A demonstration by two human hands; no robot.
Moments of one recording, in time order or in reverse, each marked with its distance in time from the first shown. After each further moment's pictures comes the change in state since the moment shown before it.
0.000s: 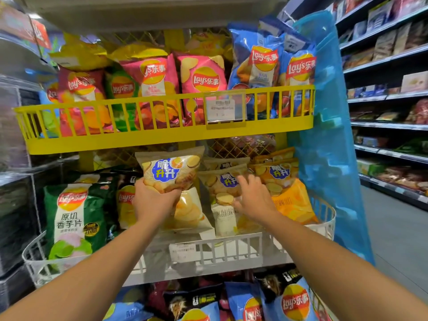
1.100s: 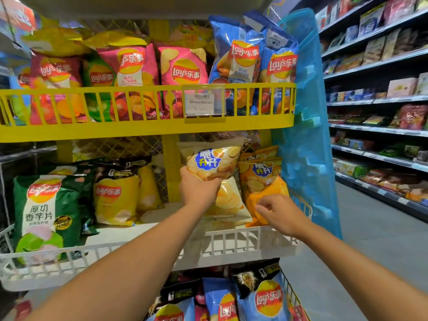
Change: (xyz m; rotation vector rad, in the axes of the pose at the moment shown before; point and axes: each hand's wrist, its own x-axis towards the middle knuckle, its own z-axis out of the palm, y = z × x) left_hand -0.058 0.049 0.114 -0.077 -0.156 -0.030; right_hand -0.066 0.098 -0.036 0.291 -0.121 0.013
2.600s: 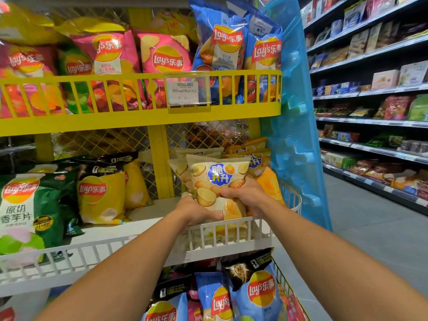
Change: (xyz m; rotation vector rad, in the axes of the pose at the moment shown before) left_hand -0.003 -0.053 0.002 0.260 -0.614 -0.221; right_hand 0.042 -0.025 0.034 0.977 -0.045 0.390
